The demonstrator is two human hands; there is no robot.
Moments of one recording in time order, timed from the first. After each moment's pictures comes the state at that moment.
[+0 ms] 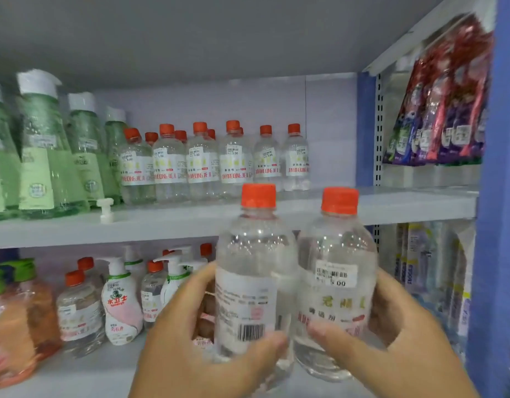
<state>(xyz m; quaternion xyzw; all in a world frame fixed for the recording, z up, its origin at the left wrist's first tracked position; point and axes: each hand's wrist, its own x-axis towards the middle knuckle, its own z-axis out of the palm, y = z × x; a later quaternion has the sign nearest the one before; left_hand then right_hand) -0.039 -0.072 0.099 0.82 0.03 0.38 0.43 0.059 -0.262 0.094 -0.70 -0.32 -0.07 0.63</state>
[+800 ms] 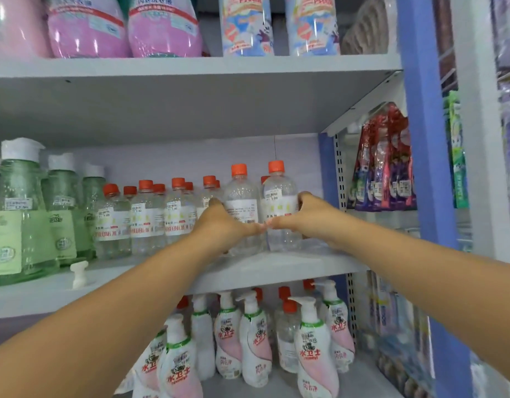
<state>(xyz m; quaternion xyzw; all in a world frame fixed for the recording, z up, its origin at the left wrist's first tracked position) 0.131 -0.044 0.257 0.86 0.12 0.30 0.39 0.205 -0.217 0.260 -0.83 -0.28 -0.09 0.47</state>
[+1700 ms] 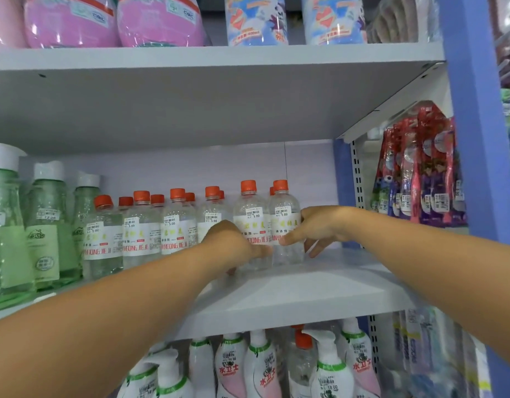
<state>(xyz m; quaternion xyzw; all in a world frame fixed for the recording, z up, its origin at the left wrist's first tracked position) 0.182 -0.030 0.267 0.93 0.18 0.22 0.24 0.305 -0.189 0.288 -0.88 -0.31 0.06 0.34</state>
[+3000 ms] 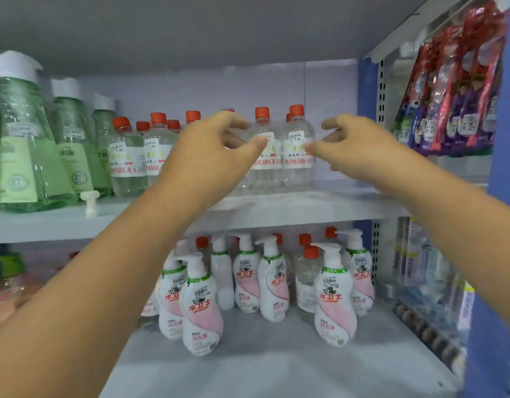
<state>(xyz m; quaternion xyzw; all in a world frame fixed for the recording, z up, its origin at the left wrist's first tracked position) 0.061 -0.044 0.246 0.85 0.03 0.44 0.28 0.190 -0.220 0.257 -0.84 -0.28 -0.22 0.40</state>
